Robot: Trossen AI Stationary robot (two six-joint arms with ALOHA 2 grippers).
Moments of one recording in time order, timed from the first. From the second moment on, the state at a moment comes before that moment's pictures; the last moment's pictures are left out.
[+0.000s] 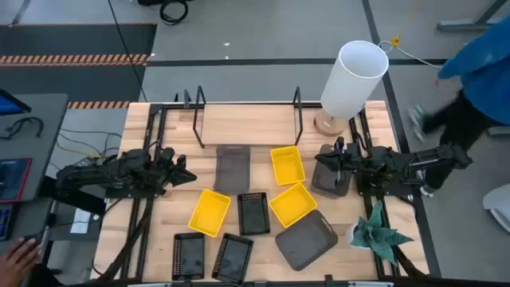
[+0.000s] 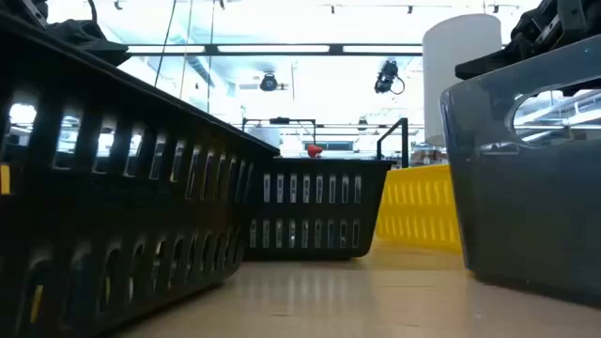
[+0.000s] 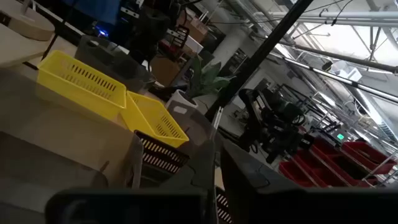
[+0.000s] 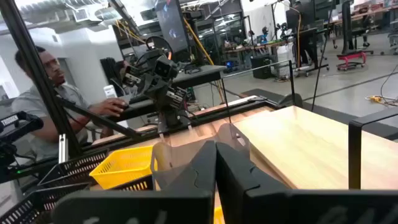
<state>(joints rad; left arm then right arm) 0.07 0.01 0.01 0.08 0.27 -0.69 0.09 0.26 0.04 0.30 0.28 0.21</state>
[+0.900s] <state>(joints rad) 0.07 0.01 0.01 0.08 0.27 -0.69 0.09 0.26 0.04 0.30 0.28 0.21</state>
